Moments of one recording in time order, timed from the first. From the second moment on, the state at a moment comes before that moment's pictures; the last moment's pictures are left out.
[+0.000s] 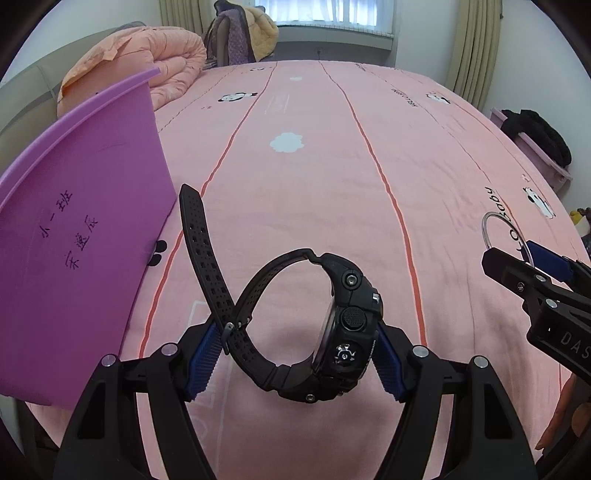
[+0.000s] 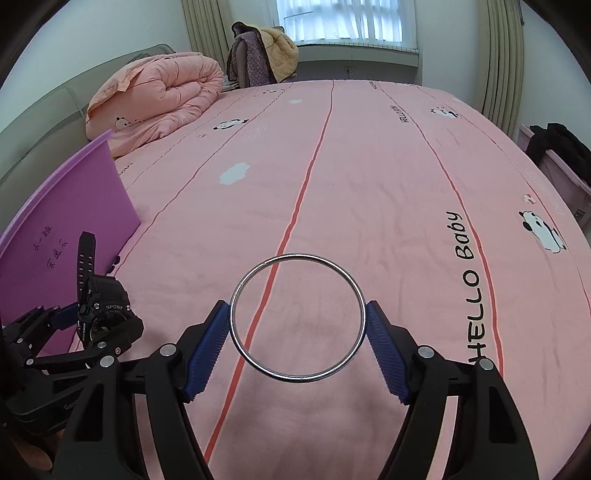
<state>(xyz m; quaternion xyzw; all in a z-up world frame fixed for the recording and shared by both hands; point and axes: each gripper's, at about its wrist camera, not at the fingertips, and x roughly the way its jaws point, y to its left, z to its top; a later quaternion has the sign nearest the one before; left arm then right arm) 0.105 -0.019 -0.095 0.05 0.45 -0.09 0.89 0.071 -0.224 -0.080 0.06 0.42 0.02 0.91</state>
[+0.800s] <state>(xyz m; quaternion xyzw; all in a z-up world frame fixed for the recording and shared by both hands) 0.048 0.053 0.039 0.00 0.32 -0.07 0.95 0.025 -0.153 0.043 0.04 0.31 0.07 0.95</state>
